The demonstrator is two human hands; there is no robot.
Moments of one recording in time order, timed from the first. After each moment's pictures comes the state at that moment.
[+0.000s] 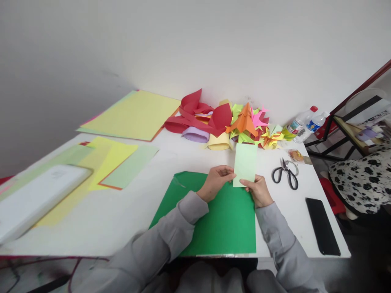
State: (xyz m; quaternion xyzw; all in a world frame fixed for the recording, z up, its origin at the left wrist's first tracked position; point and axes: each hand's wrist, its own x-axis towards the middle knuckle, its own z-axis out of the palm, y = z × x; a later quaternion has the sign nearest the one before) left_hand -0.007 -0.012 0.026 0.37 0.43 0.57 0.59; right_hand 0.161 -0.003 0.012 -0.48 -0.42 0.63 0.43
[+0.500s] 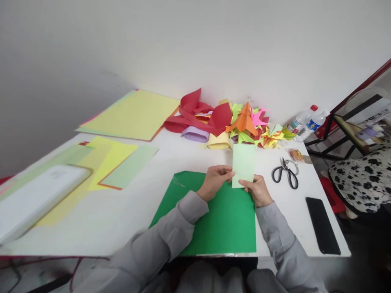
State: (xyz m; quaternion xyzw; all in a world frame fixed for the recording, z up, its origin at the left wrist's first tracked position) left_hand -0.007 -0.011 0.024 0.35 0.45 0.59 0.57; right_hand 0.160 -0.005 0.016 -0.49 -0.43 0.64 0.41
